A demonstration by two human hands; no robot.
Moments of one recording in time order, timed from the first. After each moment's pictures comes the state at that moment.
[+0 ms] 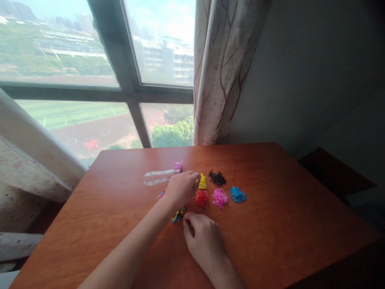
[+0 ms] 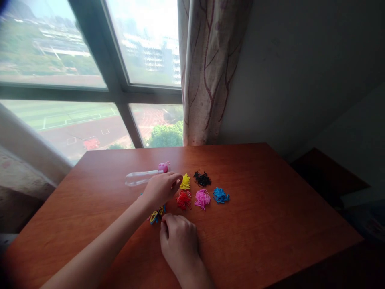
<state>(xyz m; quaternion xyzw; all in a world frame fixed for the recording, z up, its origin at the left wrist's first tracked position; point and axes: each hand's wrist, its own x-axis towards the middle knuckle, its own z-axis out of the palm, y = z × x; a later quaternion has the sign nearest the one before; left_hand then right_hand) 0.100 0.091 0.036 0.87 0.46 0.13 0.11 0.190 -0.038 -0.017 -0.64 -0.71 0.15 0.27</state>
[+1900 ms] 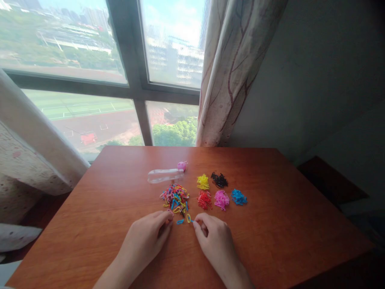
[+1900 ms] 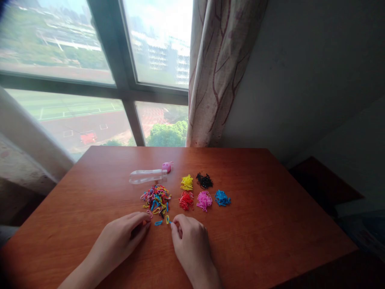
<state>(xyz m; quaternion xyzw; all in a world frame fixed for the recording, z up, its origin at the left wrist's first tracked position) 0.002 -0.006 0.001 0.82 0.51 0.13 0.21 0.216 -0.044 -0.015 -0.64 -0.69 0.18 0.29</state>
